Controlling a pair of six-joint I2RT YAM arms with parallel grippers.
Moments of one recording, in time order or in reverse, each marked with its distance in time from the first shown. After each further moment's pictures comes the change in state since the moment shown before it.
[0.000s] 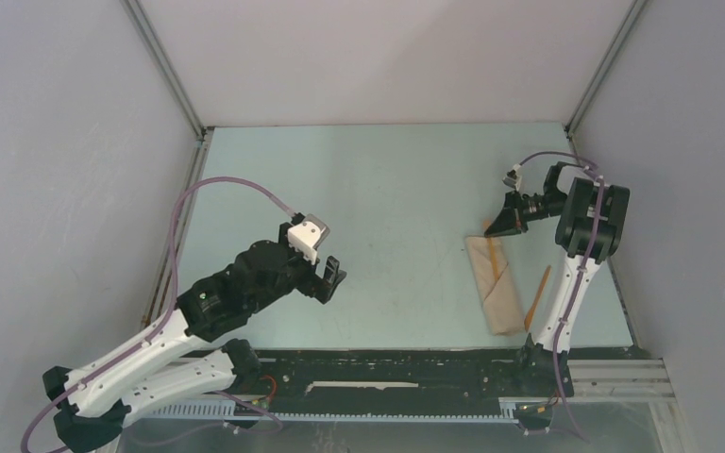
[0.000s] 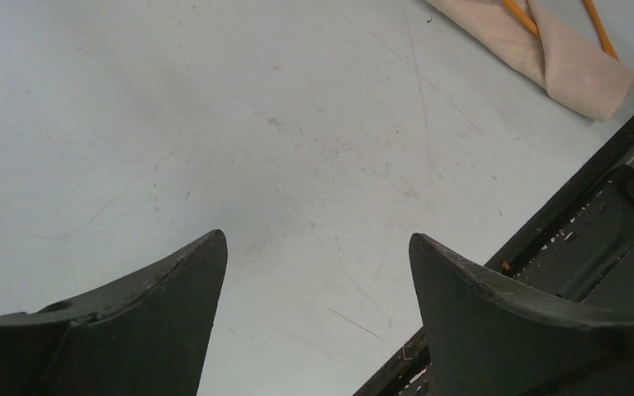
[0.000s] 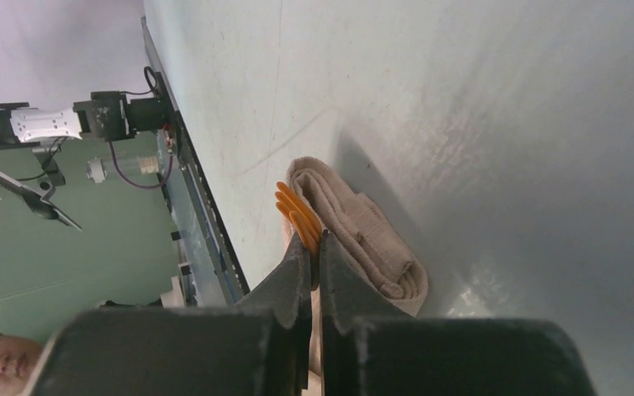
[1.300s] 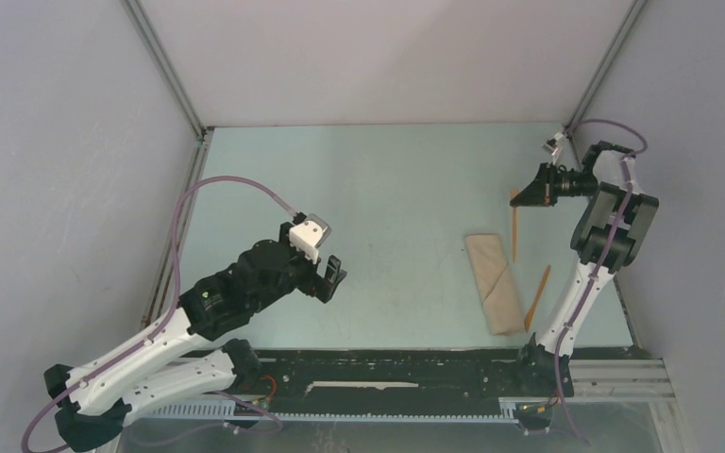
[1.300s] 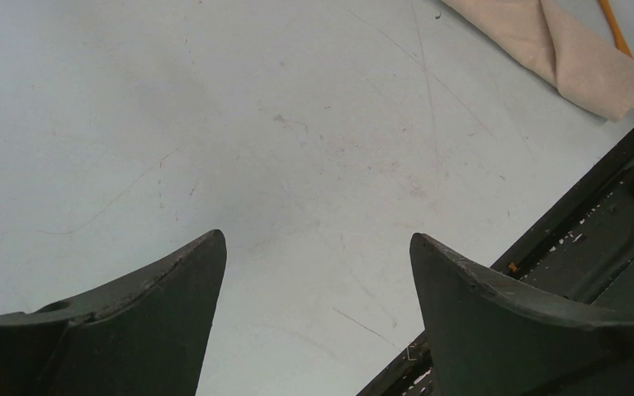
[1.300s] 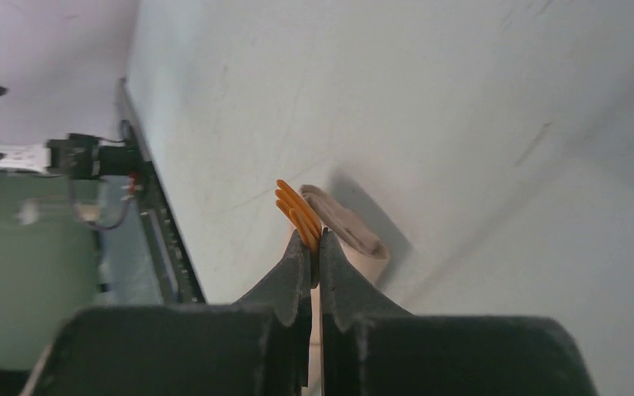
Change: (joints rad) left arm -0.002 0.005 0.000 0.000 -0.017 0.000; right arm -0.129 -0.138 0.193 -0.010 -0.062 -0.061
